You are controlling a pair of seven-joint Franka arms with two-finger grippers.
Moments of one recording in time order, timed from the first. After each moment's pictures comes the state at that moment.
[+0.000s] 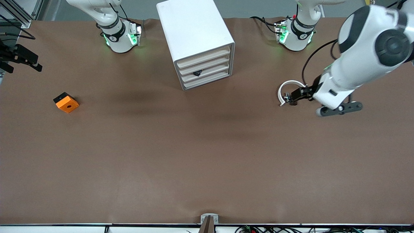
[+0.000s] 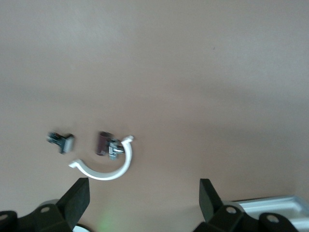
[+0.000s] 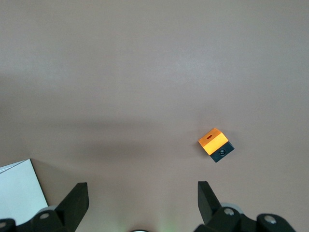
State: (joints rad) left arm -0.03 0.18 -0.31 -1.62 -0.03 1.65 -0.57; right arm -0.02 -0.17 -0.08 -1.71 0.01 1.53 -0.13
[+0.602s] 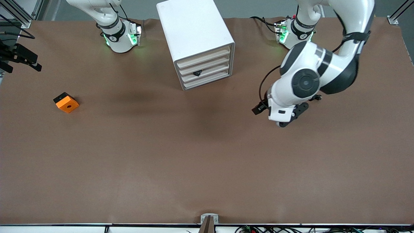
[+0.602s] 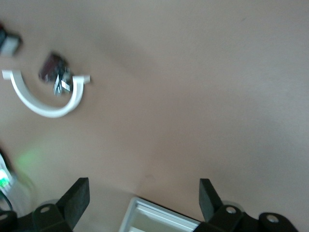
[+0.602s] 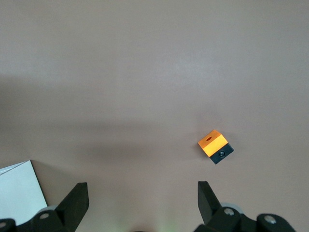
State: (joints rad) left arm -0.19 0.37 -0.35 -1.61 -0.06 1.71 -1.28; right arm -0.02 -0.17 -0.08 -1.70 0.01 1.54 -0.13
